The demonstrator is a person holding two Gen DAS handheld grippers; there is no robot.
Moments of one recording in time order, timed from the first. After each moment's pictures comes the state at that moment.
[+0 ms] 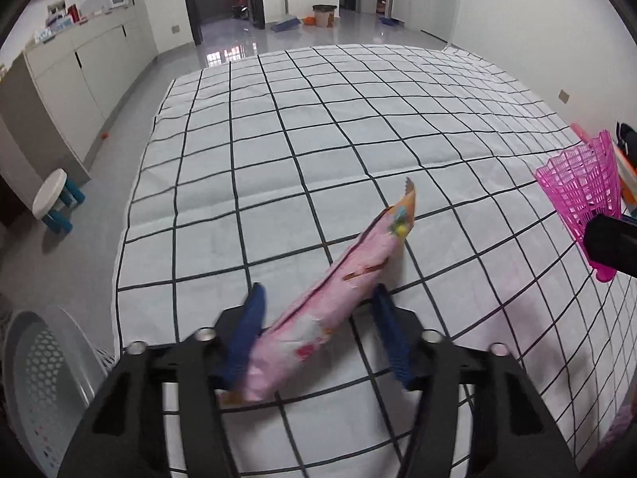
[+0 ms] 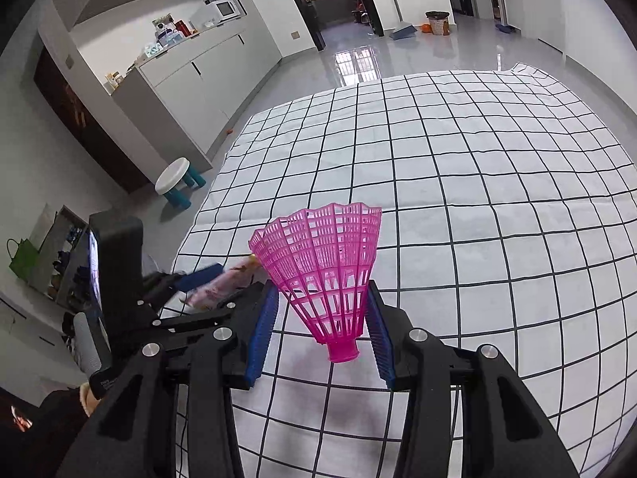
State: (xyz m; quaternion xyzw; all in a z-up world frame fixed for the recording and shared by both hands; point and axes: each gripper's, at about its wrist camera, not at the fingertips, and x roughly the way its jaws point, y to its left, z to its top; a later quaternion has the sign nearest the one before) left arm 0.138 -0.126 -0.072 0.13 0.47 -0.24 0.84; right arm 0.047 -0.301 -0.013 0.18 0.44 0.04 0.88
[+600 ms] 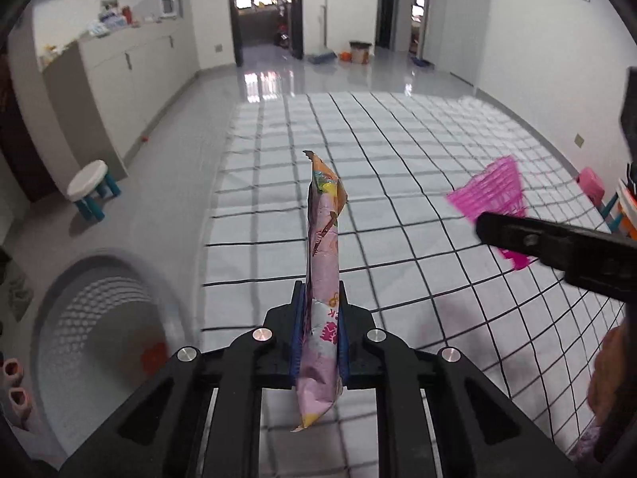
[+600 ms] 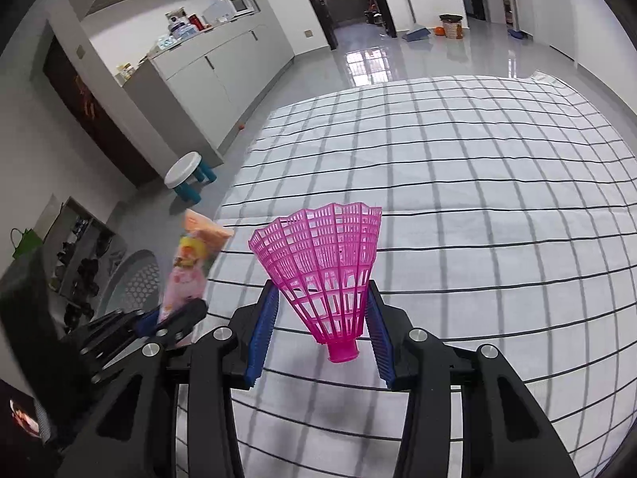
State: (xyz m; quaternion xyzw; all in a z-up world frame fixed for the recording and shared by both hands) left arm 0.071 -0.070 -0.017 0.09 0.41 -0.18 0.89; right arm 0.055 -0.260 -0.007 0.17 0.44 0.06 0.88
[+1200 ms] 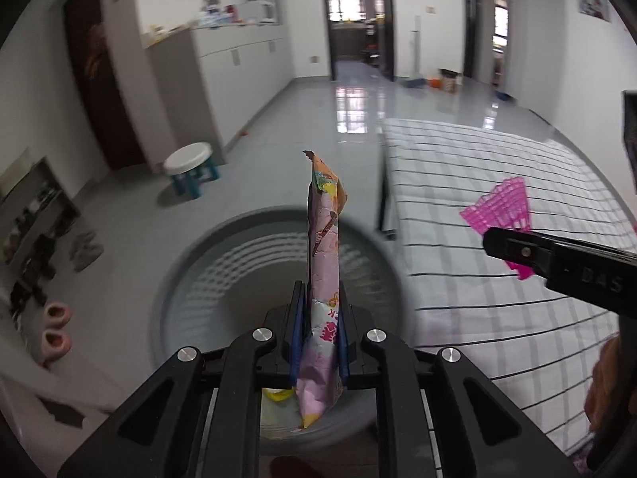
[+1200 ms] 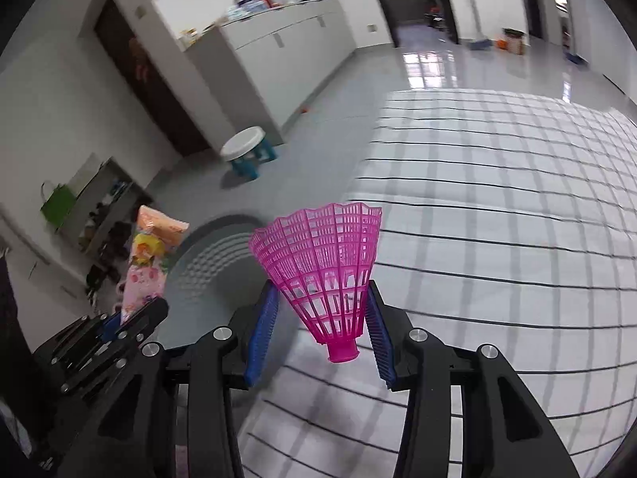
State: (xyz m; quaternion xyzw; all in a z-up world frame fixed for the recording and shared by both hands) left arm 0.033 0.082 0.014 0.06 0.39 -0.02 0.92; right arm 0.061 -0.106 0.007 0.13 0.43 0.15 0.88
